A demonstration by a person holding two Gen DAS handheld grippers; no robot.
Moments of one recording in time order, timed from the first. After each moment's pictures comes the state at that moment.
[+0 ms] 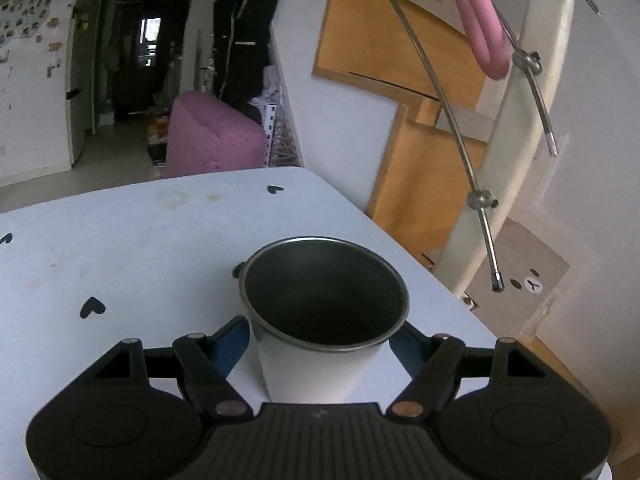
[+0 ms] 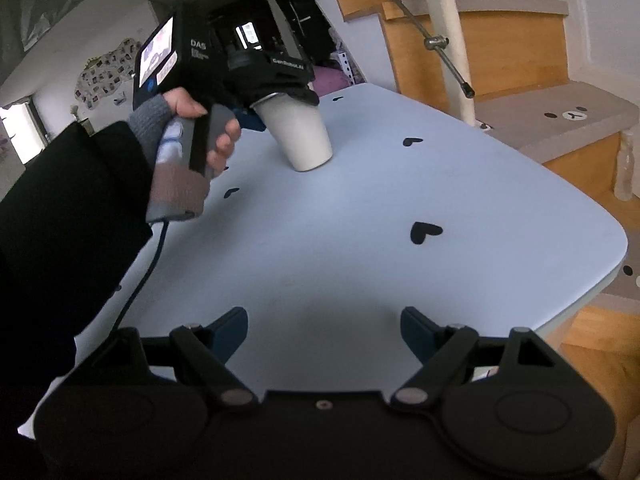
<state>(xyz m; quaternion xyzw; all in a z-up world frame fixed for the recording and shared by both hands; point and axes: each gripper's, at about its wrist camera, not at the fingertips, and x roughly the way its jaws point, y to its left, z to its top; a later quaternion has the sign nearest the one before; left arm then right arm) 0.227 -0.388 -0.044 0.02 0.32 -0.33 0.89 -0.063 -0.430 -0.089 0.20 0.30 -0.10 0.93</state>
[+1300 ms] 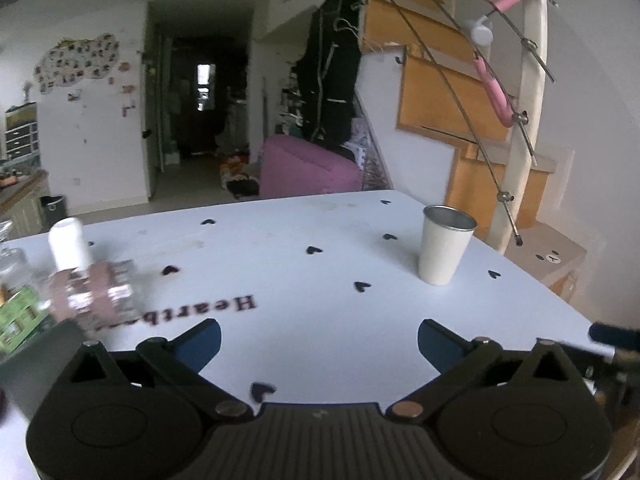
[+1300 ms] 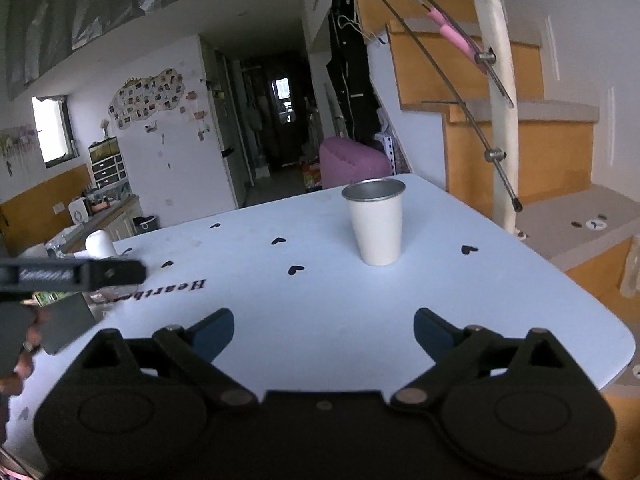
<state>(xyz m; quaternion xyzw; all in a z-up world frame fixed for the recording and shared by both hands) 0.074 -0.115 -0.004 0.04 0.25 -0.25 0.93 -0.053 -0.349 -0.023 0.11 0.20 -0.10 0.97</state>
